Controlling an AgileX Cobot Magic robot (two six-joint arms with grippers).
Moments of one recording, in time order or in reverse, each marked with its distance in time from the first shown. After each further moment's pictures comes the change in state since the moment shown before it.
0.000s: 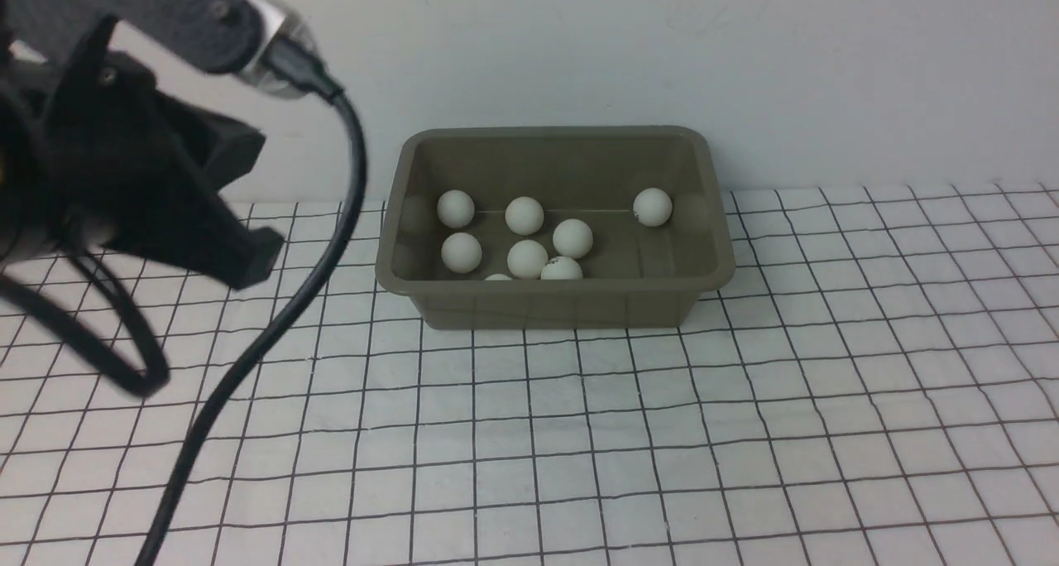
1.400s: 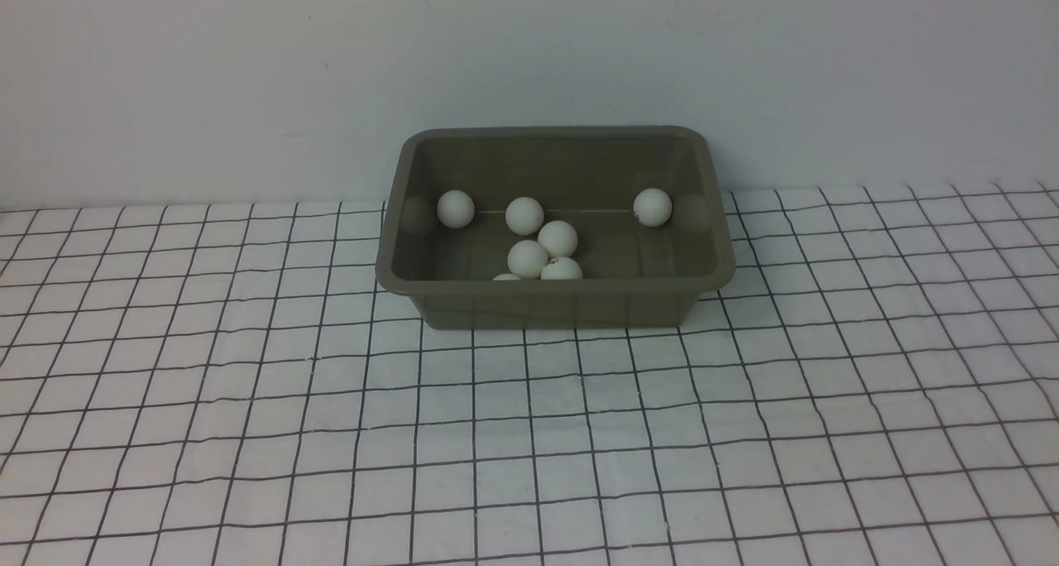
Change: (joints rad) right arm 0.000 0.000 0.005 0.000 0.005 0.020; left arm 0.429 -0.267 0.355 0.030 -0.104 0.014
